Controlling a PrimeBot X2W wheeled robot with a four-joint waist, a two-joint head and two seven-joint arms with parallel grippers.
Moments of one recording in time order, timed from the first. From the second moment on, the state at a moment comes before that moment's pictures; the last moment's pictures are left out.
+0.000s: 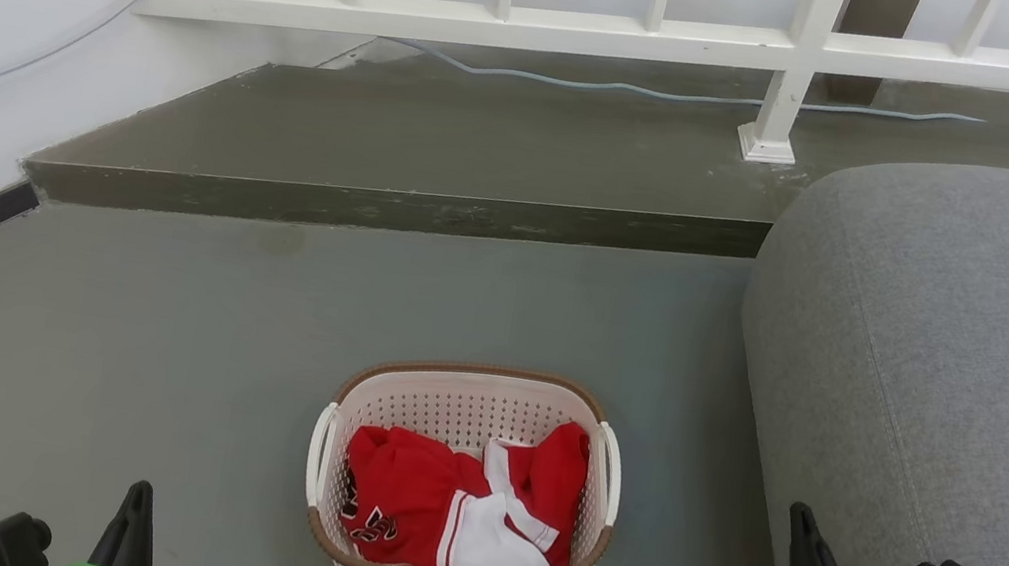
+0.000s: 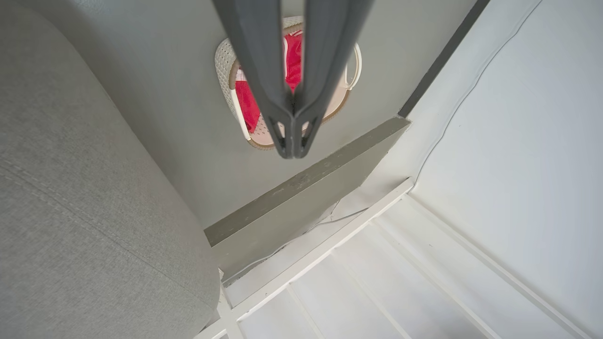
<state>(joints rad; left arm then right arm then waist) 0.14 0.05 -0.13 0.22 -0.63 0.06 -0.16 0.11 -0.06 0.24 0.25 0.70 -0.05 -0.18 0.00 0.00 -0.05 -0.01</state>
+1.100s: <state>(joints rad) 0.07 0.05 -0.05 0.25 -1.01 -0.01 -0.05 0.05 -0.07 0.12 0.25 1.07 0.01 -0.08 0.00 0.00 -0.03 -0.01</state>
